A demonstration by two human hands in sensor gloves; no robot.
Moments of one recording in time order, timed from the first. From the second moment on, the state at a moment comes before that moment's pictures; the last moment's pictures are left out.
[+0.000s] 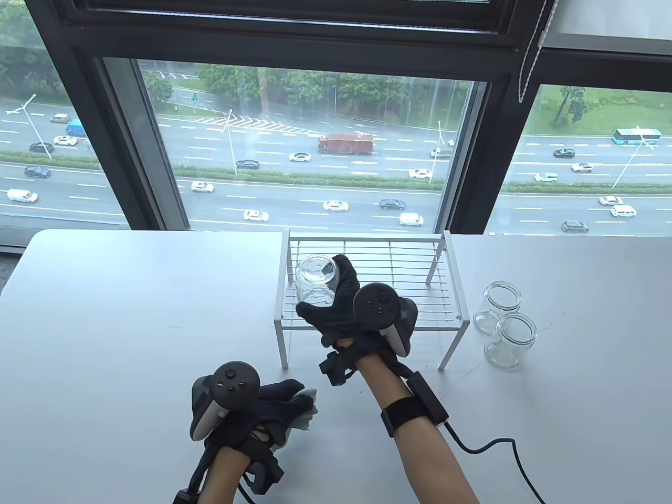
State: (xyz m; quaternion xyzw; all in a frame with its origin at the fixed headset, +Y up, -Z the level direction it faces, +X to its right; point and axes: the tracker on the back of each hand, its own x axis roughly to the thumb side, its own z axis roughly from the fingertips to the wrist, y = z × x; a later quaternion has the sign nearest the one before) left_hand -0.166 -0.721 -0.312 -0.10 -0.12 0.39 0.91; right_hand 0.039 -0.650 -0.429 0.14 -0.11 0.90 0.41
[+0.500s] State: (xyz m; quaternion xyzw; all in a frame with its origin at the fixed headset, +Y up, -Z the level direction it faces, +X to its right) left_hand -0.164 -0.720 -0.312 -0.10 -0.13 0.37 0.91; right_hand 0.047 -0.649 -0.417 0.15 -0.11 0.90 0.40
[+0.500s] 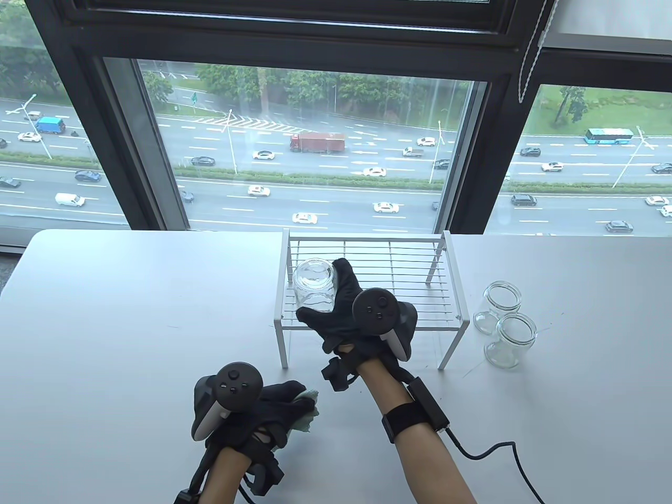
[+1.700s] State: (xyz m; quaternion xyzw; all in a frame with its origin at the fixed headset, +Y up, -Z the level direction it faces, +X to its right) left_hand -0.141 -0.719 -0.307 -0.01 -0.20 0.38 0.90; right_hand 0.337 -0.714 -0.358 -0.10 -0.11 0.97 0.19
